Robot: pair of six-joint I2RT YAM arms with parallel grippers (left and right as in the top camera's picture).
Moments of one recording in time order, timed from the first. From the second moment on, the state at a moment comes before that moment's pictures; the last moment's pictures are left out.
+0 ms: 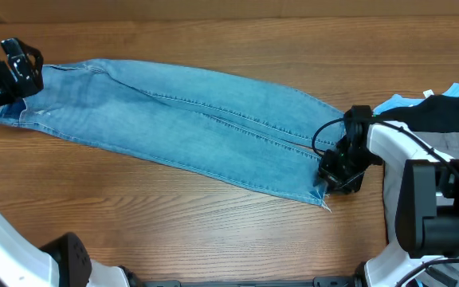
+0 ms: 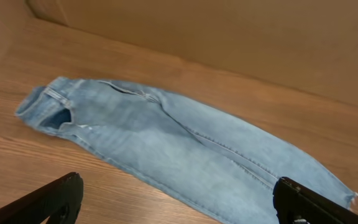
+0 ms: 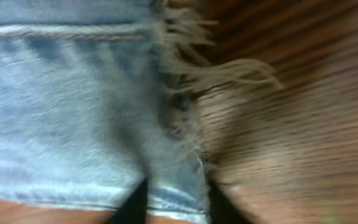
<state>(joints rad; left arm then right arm) 0.46 1.69 2.63 -1.69 0.36 0.02 0.01 1.84 1.02 -0.98 -0.33 0.47</state>
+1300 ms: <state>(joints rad) 0.47 1.55 1.50 -1.45 0.01 -0.18 -0.18 1.63 1.25 -1.22 -0.14 0.39</state>
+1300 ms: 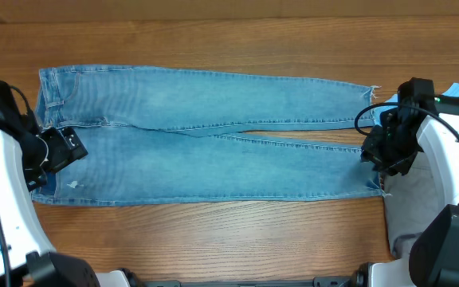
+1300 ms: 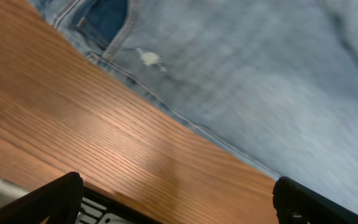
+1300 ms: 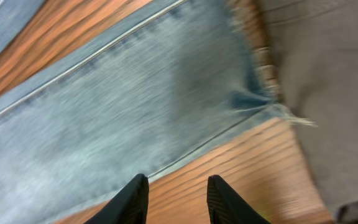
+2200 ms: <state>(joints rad) 0.88 1.84 1.14 -0.90 0.15 -0.30 -0.18 1.63 1.25 -1.22 -0.28 0.31</state>
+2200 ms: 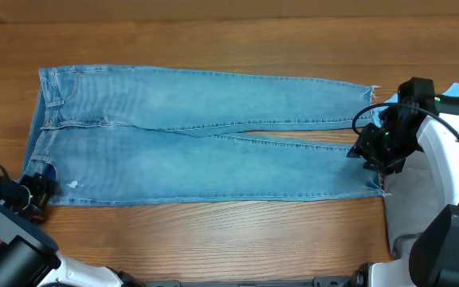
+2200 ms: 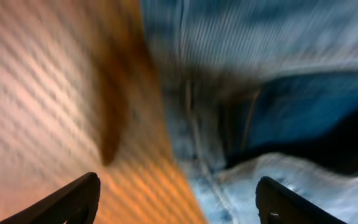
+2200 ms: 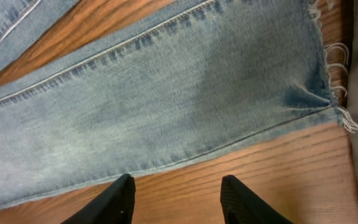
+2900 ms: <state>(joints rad) 0.89 1.83 1.06 -0.63 0.16 -0.33 -0.18 1.63 1.25 -1.19 -0.28 0.31</state>
